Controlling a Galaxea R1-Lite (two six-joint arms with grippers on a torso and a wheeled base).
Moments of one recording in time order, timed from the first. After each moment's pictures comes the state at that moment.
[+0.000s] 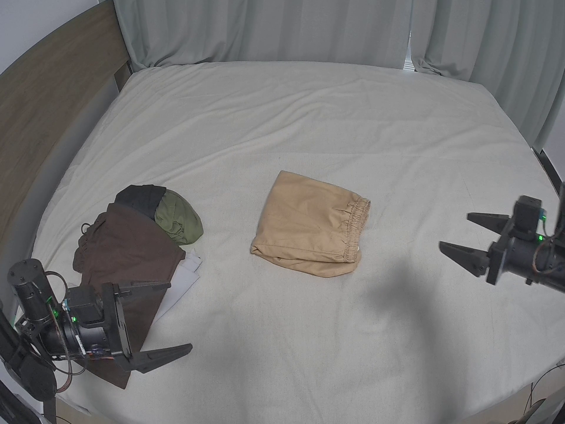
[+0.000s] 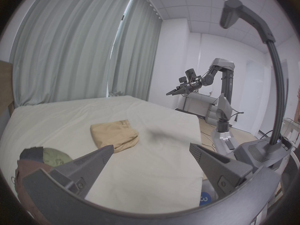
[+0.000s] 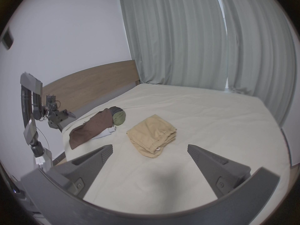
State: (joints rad) left arm -0.09 1.73 -0.03 -1.51 -0.97 0.26; right arm 0.21 1.37 -0.50 -0.62 0.37 -0.13
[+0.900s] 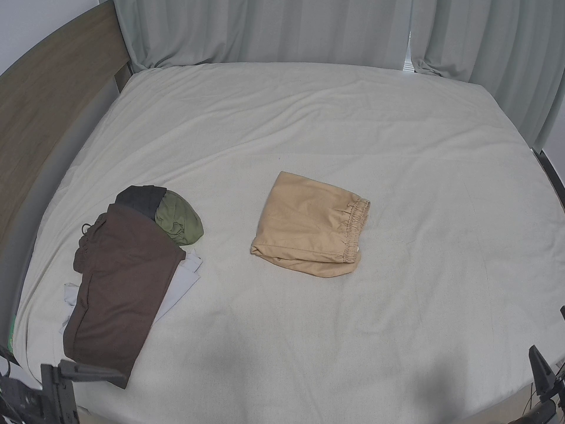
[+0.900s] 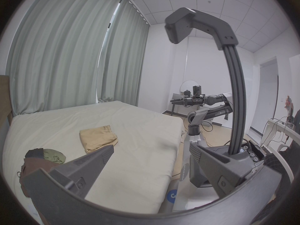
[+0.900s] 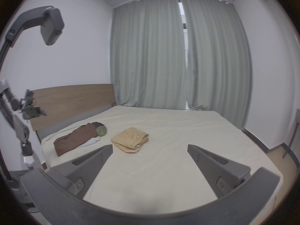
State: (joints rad) left arm -0.11 0.72 -0.02 -0.51 -1.06 0.29; right arm 0.02 0.19 -0.07 -0.18 0.26 -0.07
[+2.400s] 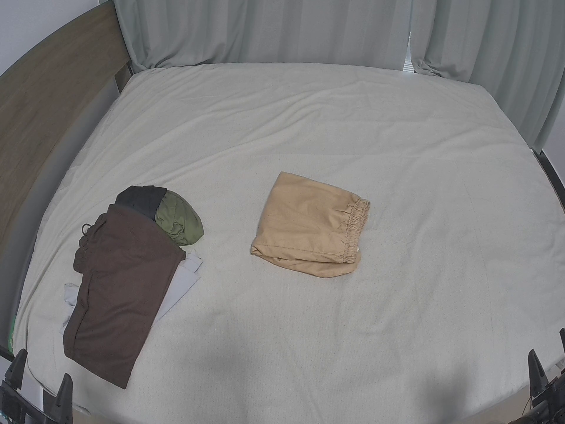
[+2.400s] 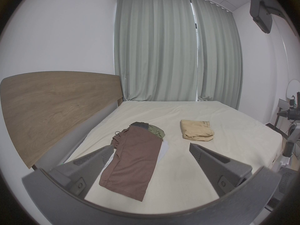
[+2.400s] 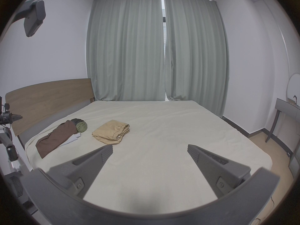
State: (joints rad) left arm 0.00 0.01 -0.02 0.00 -0.01 0.01; right arm 0.01 0.01 -0.02 0.00 0.00 0.00
